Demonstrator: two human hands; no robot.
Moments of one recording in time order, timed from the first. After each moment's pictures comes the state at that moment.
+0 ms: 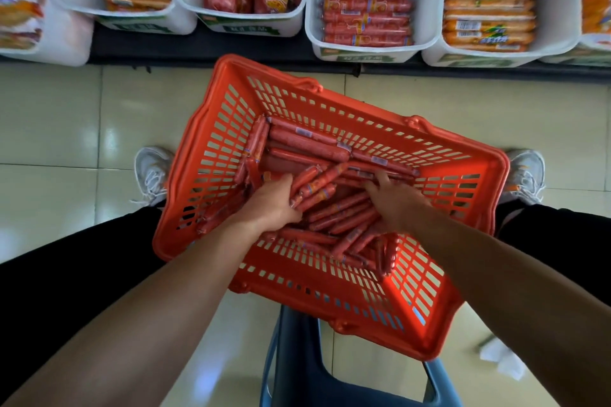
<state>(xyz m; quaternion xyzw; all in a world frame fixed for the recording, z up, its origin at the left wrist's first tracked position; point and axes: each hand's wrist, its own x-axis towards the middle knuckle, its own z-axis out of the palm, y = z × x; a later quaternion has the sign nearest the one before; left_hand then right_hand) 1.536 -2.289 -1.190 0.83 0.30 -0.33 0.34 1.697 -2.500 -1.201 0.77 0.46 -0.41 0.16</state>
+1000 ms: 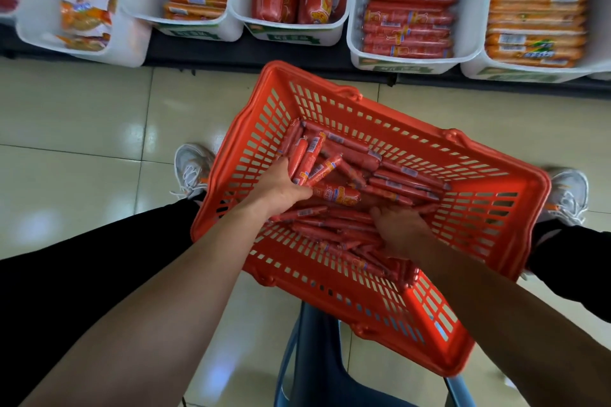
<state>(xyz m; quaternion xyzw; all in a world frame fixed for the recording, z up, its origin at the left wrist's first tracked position) 1.533 -2.253 -1.149 0.72 0.45 -0.23 0.47 1.651 -2.498 -1.239 0.74 0.54 -0.38 0.16</state>
